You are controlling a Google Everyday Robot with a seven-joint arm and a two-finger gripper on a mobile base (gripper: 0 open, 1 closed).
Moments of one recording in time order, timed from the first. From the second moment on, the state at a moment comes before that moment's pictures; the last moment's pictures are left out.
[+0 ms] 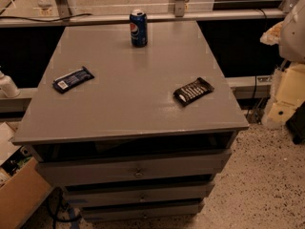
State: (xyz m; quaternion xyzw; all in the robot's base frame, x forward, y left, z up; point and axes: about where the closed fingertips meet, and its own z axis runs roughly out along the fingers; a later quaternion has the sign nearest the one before) arm 0.438 -0.217 0.976 -0.60 0.78 -0.03 0.16
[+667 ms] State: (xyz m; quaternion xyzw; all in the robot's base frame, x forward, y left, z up) arm 0.446 -0.211 0.983 -0.61 0.77 -0.04 0.17
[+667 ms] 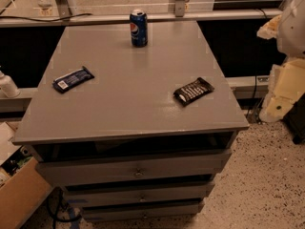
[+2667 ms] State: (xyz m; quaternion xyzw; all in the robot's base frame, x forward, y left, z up) arm 0.532 -0.025 0.958 -0.81 0.55 0.06 0.21
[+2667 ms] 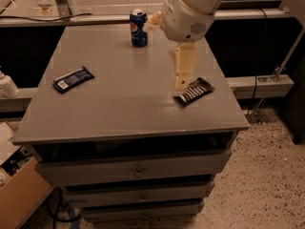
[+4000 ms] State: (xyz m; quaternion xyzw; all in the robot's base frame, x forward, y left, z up) arm 0.556 0.152 0.878 -0.82 0.48 0.17 0.25
